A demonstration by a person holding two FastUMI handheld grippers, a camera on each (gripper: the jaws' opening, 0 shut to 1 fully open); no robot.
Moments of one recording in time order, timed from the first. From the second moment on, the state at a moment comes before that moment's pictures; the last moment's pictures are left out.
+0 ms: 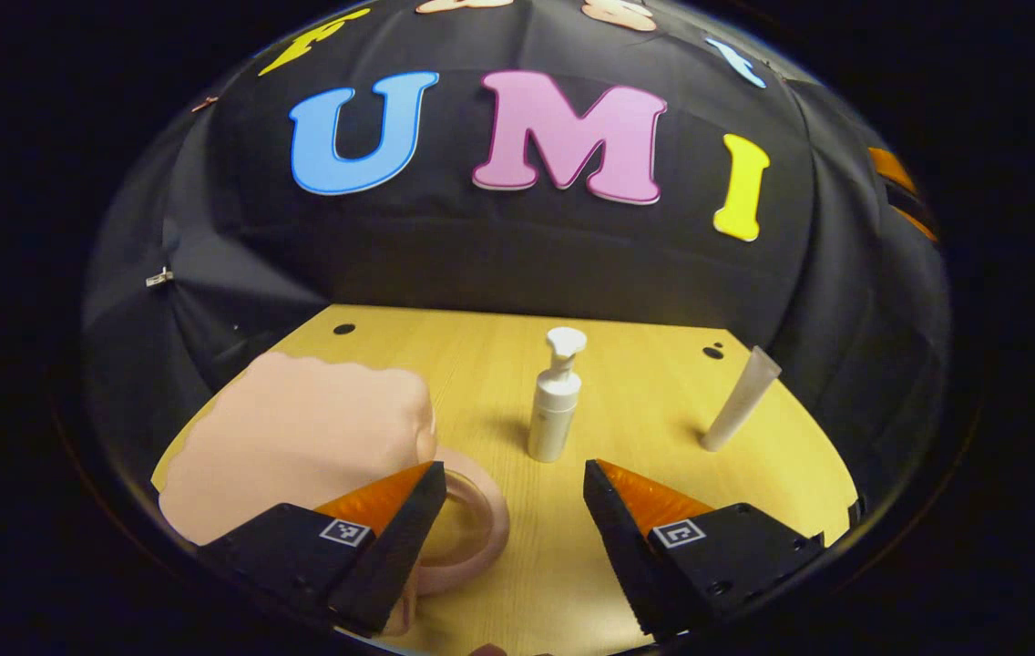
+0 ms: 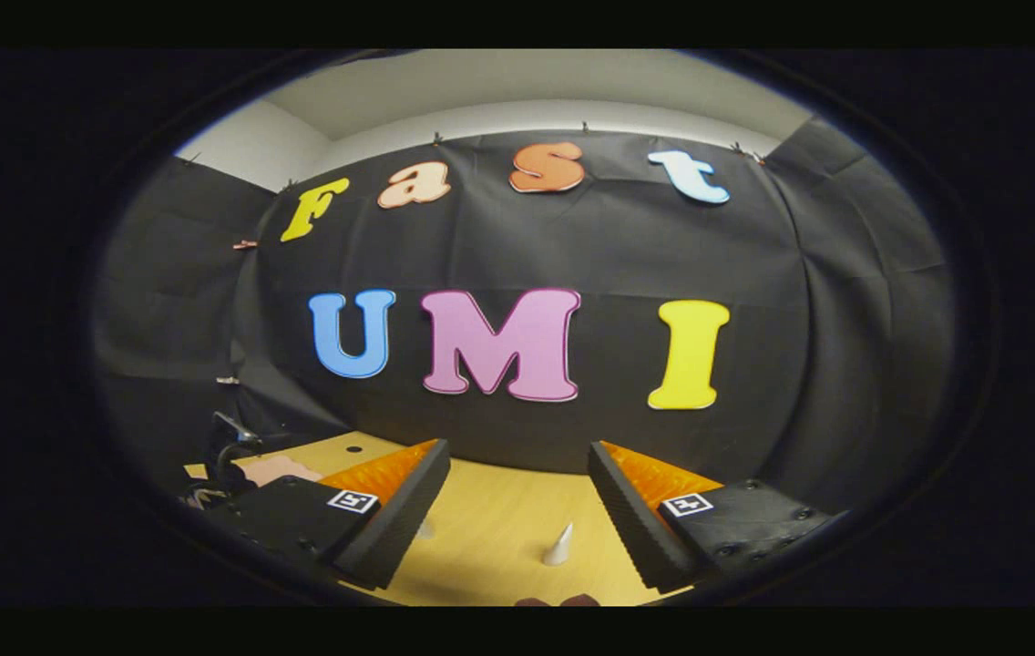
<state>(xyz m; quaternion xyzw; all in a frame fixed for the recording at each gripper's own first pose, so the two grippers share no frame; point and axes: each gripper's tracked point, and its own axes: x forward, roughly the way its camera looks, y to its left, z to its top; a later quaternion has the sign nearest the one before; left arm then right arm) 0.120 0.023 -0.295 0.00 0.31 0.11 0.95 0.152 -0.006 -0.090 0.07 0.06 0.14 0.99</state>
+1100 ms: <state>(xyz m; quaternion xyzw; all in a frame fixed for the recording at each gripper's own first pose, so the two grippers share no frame) 0.121 0.022 -0.349 0.09 0.49 0.09 0.86 0.192 -0.041 -0.142 0.12 0.09 0.13 0.98</state>
